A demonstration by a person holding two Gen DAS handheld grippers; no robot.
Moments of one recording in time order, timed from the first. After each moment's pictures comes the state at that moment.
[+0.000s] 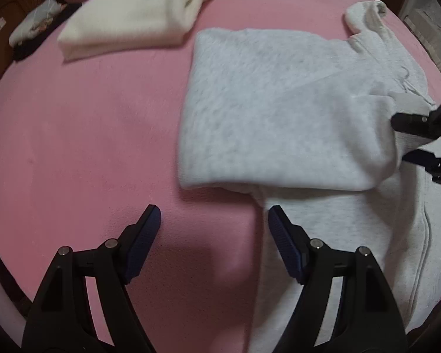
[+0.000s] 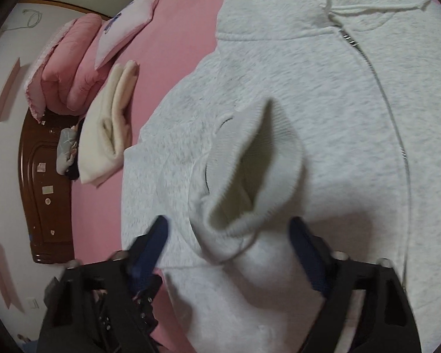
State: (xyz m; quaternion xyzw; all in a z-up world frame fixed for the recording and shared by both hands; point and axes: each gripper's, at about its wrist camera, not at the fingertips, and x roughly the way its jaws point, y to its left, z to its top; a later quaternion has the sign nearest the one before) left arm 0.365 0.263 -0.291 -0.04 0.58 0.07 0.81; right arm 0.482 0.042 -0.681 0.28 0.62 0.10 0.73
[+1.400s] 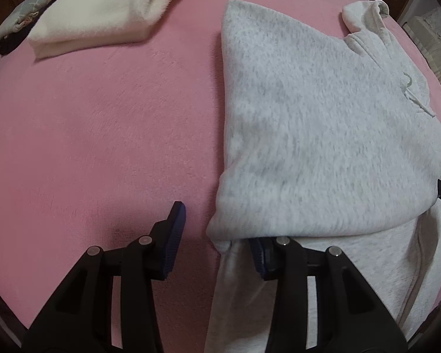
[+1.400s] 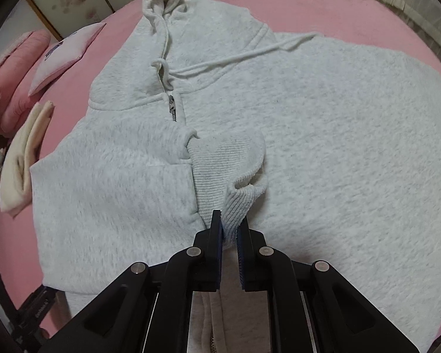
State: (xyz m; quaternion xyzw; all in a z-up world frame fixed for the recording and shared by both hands) left arm 0.373 0.252 -0.315 -0.06 0.59 0.06 0.81; right arm 0.423 -0.092 -0.676 0.14 0.54 -0.08 0.82
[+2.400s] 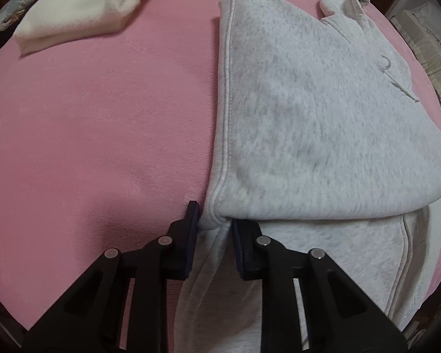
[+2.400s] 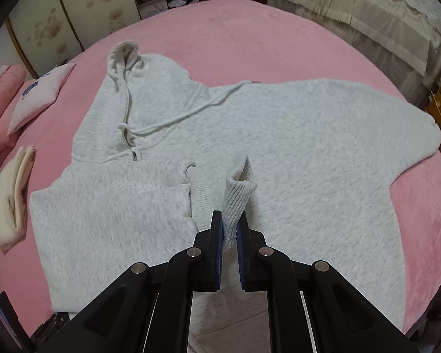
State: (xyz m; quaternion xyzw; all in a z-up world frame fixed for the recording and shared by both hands) left arm 0.360 0.223 -0.312 -0.08 0.60 0.02 0.80; right arm 0.379 -0.170 -0.632 0.15 0.51 -0.18 0.83
